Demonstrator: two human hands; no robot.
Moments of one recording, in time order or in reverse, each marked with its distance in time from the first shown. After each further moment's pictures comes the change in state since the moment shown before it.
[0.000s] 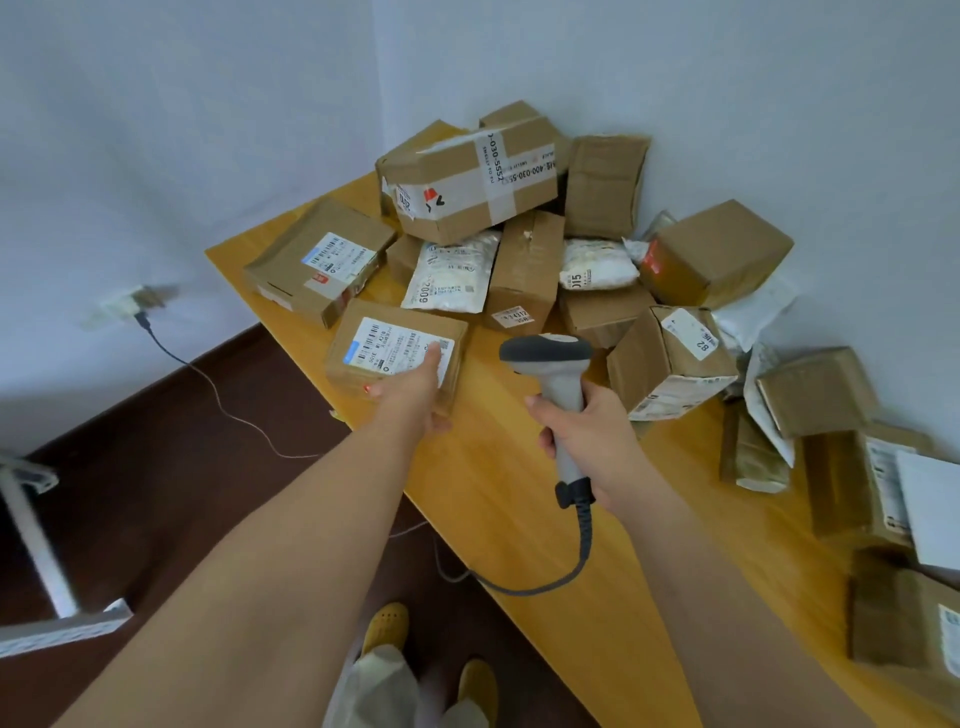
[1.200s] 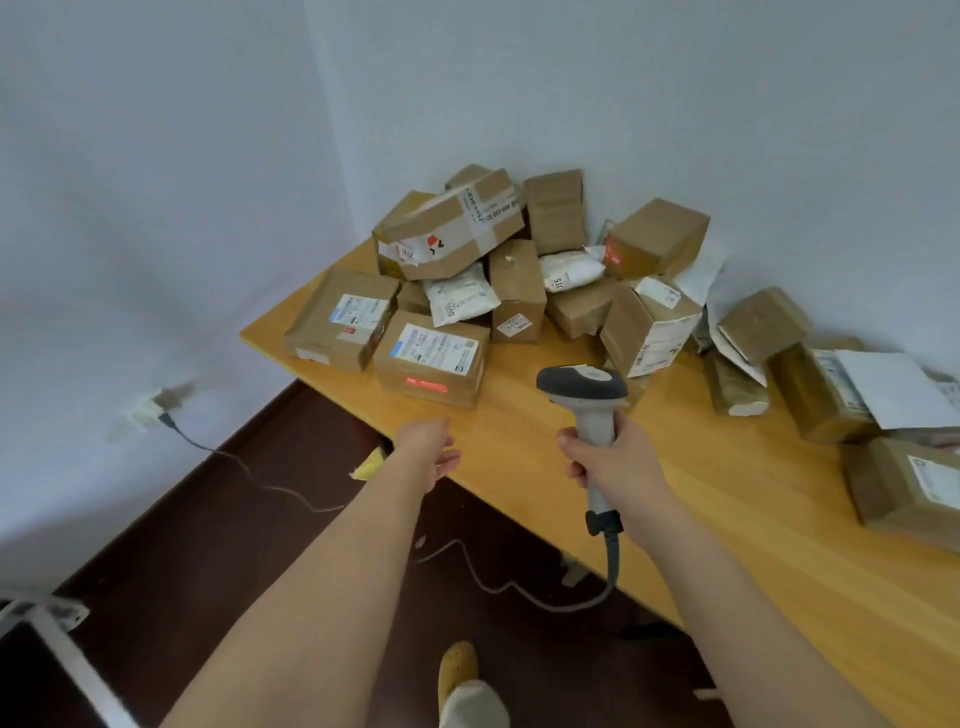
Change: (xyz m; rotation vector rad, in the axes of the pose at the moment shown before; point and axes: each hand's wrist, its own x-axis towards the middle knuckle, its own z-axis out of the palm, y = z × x) left_hand -0.054 -0.020 -0.113 0.335 -0.310 0.140; right_hand -0.126 0.021 0.060 0.165 0.271 -0.040
